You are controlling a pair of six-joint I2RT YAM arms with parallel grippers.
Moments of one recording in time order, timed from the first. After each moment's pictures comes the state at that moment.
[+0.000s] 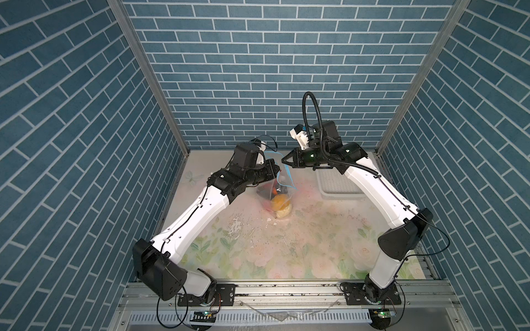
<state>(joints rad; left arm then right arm) -0.56 1.42 1.42 -0.49 0.23 -0.73 0.65 1.79 1.99 -0.82 -0.49 0.42</state>
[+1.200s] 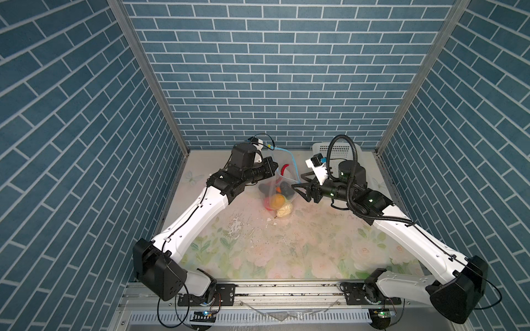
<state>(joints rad) -0.53 1.42 1.39 -0.41 0.24 -0.73 0.67 1.20 1.08 -0.21 -0.42 0.04</state>
